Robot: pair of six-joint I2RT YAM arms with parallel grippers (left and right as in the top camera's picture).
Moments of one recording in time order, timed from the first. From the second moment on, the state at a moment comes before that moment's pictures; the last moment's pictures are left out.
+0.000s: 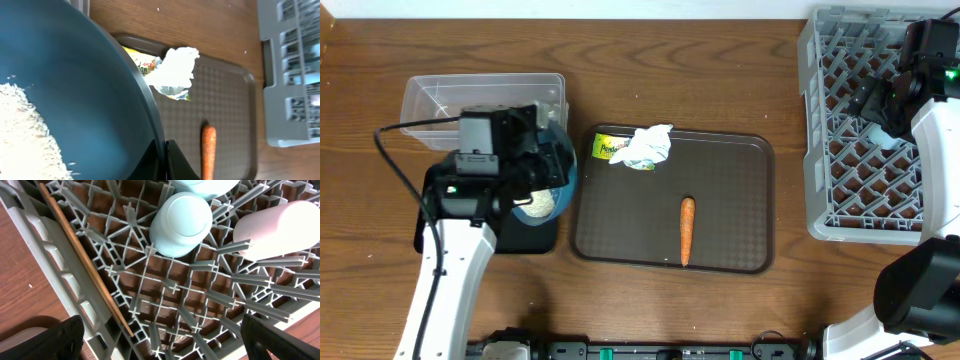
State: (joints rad) left arm -0.02 1.22 1.05 -0.73 0.44 -0.30; right arm -0.20 1.77 1.65 -1.03 0.24 0.33
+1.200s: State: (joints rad) left arm 0.51 1.22 1.01 -0.74 1.02 -0.30; right arm -0.20 1.77 1.65 -1.03 0.24 0.33
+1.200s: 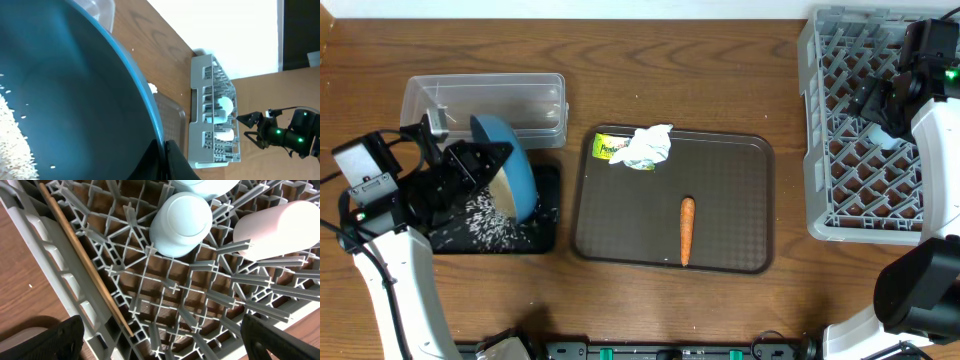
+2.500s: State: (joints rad) left arm 0.74 1.27 0.92 -0.66 1.42 -0.30; right arm -0.20 1.77 1.65 -1.03 0.24 0.33
